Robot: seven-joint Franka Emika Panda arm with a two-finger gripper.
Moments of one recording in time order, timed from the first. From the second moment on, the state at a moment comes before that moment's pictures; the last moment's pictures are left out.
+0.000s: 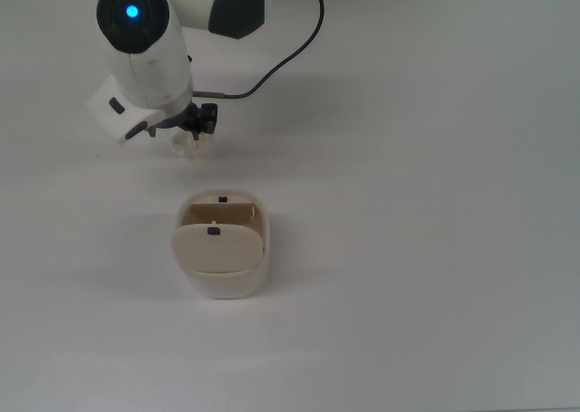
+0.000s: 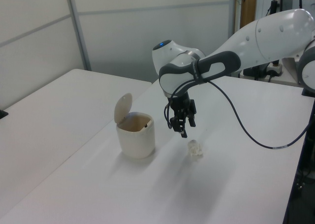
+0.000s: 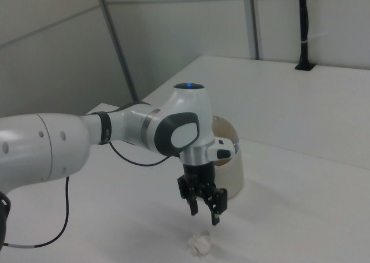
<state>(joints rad) -0.03 0.33 -0.09 -1.71 -0.07 1.83 -0.05</state>
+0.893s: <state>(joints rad) -0.02 0.40 -0.09 -1.80 -0.12 1.85 -0.13</state>
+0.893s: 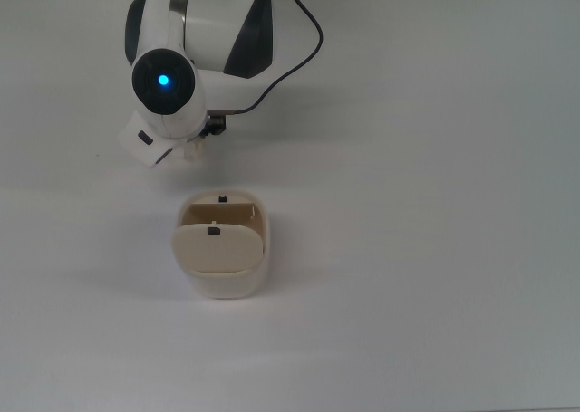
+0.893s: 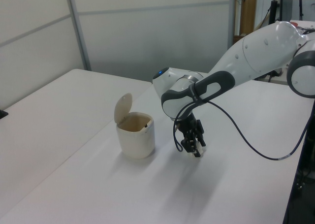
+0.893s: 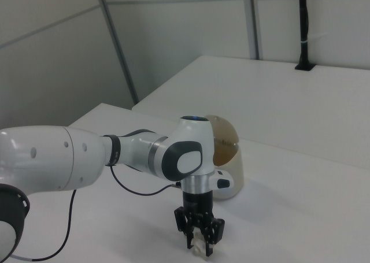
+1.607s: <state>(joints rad) -0.02 0.39 -0.08 -1.74 -0.13 1.93 -0.13</state>
